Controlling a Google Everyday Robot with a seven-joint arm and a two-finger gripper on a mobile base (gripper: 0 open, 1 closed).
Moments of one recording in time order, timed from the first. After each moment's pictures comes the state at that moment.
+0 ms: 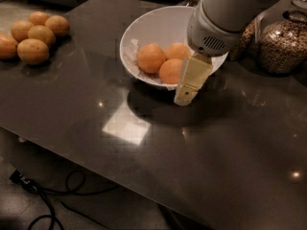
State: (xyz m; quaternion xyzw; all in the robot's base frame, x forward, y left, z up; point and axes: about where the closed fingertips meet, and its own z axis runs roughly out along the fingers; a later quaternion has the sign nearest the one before) arm 0.512 -0.078 0.957 -0.62 0.75 0.00 0.23
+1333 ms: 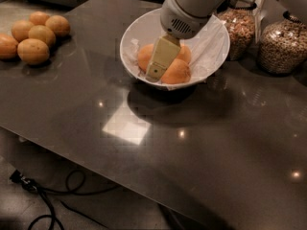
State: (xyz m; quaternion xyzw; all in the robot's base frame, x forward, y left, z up) arm 0.568 -0.036 0.973 -0.58 0.76 -0.01 0.29
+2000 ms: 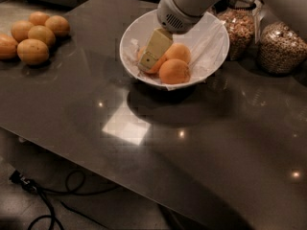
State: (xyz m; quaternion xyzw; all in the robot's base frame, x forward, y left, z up) arm 0.610 -0.021 0.971 -0.54 0.77 0.02 0.33
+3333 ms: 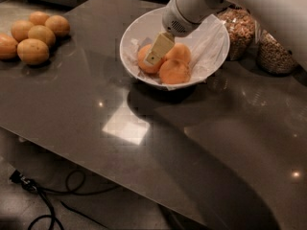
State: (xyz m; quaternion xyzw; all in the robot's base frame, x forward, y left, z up) arm 0.670 -0.030 0.938 -0.56 0.75 0.04 0.35
